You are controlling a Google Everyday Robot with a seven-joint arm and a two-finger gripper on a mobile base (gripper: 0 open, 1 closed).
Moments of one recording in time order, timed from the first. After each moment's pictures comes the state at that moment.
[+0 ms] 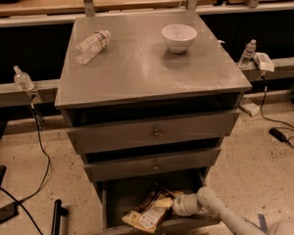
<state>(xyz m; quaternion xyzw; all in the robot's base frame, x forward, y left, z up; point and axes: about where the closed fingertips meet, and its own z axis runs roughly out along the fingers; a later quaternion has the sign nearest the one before) 0.512 -0.089 0.154 -0.90 0.09 -0.03 0.42</state>
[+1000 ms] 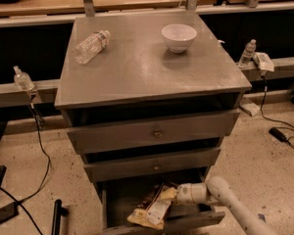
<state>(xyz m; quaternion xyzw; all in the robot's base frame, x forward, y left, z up) 0.529 -0.087 0.264 -0.86 0.05 -0.05 0.51</state>
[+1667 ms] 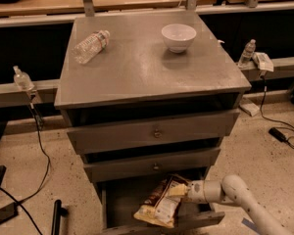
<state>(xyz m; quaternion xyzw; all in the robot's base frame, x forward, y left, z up) 0.520 -0.118 0.336 -0.85 0.05 -0.09 0.51</state>
